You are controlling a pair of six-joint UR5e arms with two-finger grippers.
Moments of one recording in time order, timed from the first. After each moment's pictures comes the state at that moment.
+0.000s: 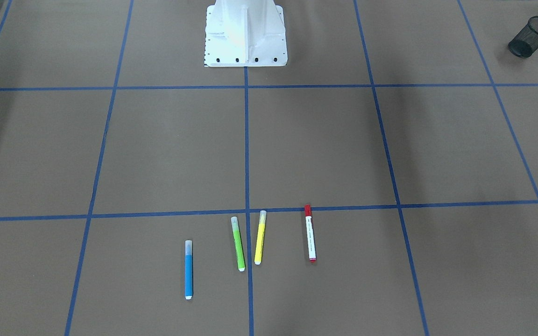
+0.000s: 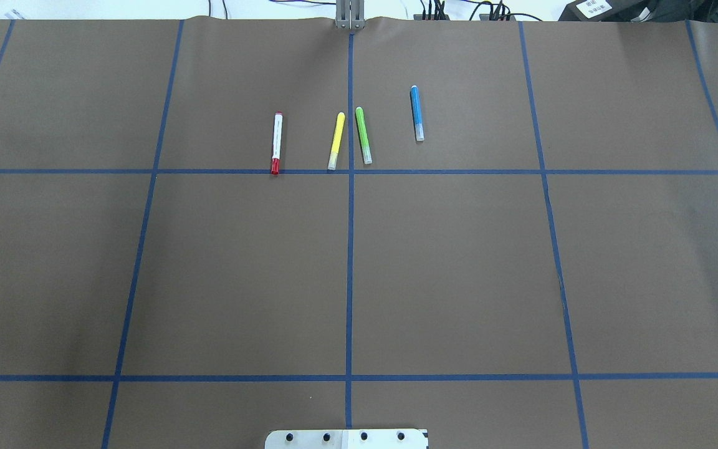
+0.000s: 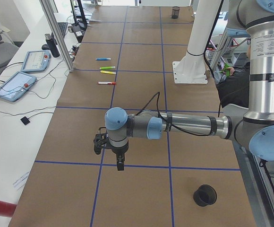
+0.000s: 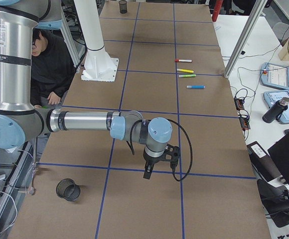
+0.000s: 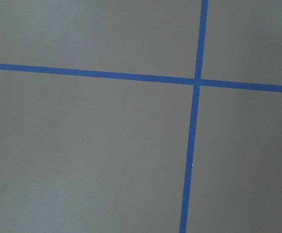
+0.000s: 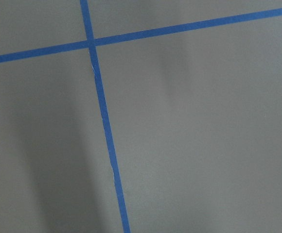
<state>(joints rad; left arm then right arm) -1.54 -1.49 -1.71 -1.57 -2.27 -0.15 1.59 -1.68 1.72 -1.75 2.29 0.08</state>
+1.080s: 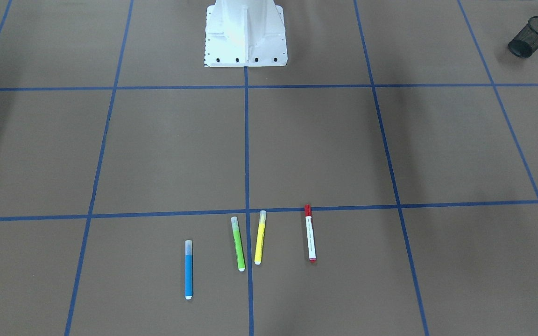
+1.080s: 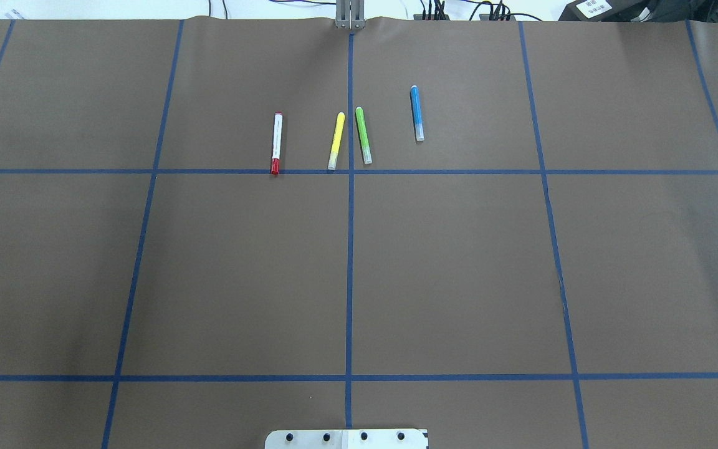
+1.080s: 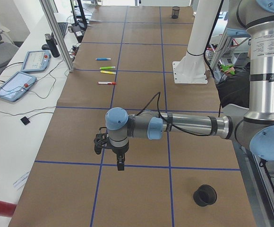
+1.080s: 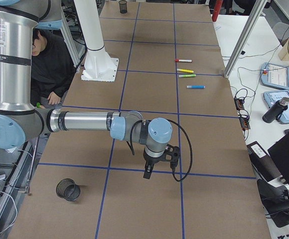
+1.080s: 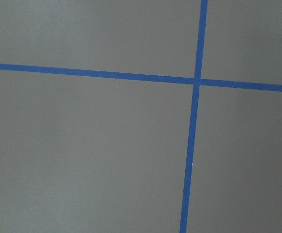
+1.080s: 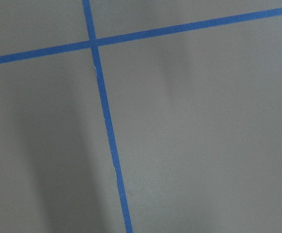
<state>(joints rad) -1.54 -1.49 -1.71 -1.58 -2.27 -0.15 1.59 -1.68 1.72 -1.75 2.30 0.08</state>
